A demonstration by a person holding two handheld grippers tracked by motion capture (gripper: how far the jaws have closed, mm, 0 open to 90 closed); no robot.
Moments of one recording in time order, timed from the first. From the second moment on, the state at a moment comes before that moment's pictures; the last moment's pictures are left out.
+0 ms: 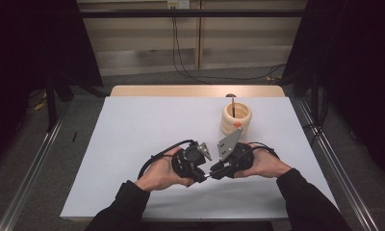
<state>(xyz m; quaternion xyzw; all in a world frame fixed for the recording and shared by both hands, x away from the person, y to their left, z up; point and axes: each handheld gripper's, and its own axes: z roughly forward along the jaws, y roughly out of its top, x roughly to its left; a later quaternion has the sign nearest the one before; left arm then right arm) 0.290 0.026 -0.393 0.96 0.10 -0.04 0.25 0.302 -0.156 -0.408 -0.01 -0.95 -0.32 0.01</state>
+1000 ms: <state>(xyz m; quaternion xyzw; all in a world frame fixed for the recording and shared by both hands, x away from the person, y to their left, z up) 0.294 0.029 -0.398 0.96 0.08 -0.06 0.26 0.296 -0.162 -0.406 0.01 -0.94 -0.34 0.02</state>
